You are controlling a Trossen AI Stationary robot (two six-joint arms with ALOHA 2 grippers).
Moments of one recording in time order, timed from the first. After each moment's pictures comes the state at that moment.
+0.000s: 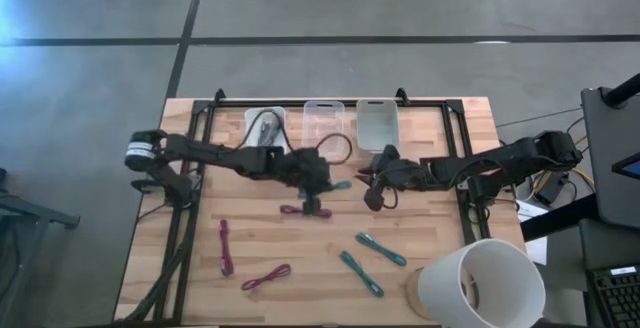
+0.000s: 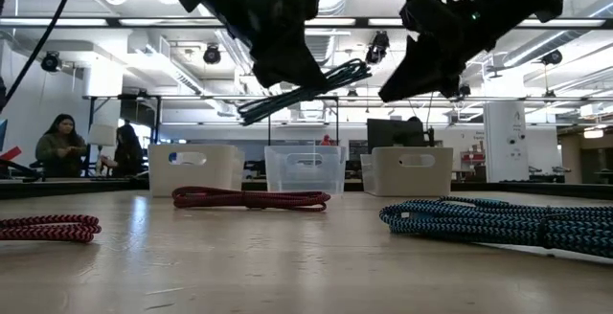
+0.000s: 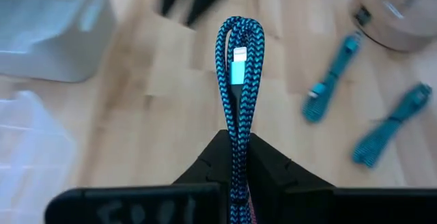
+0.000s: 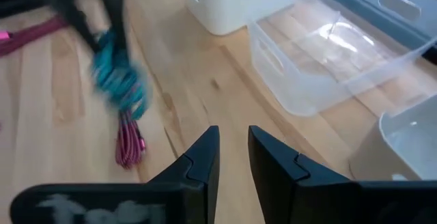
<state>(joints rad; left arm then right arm) 0.03 1.61 1.14 -0.20 0.04 -0.12 0.07 1.28 0.66 0.00 0.36 0.40</state>
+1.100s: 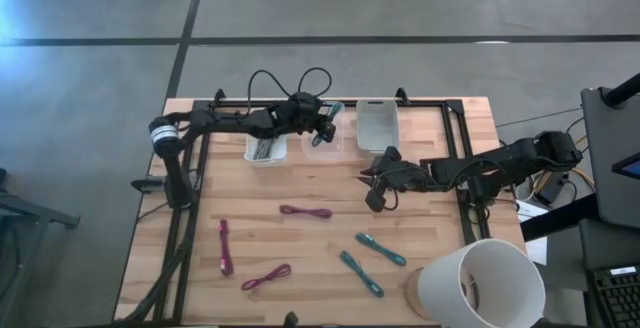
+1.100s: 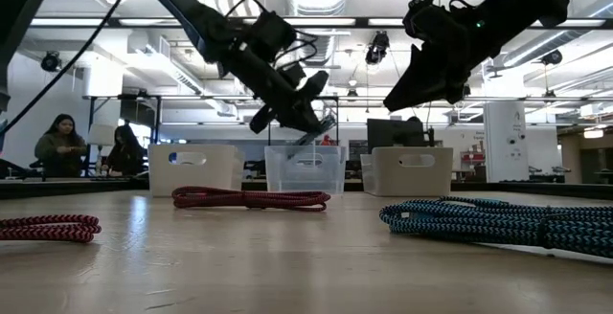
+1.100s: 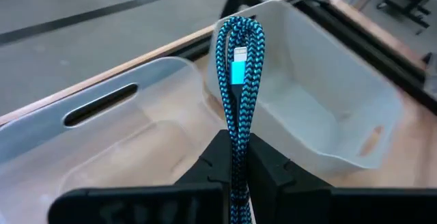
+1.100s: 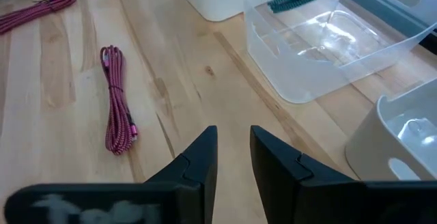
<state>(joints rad) 0.45 1.80 1.16 0.14 -0.10 -0.41 0.07 1.28 0.63 0.01 0.36 0.39</state>
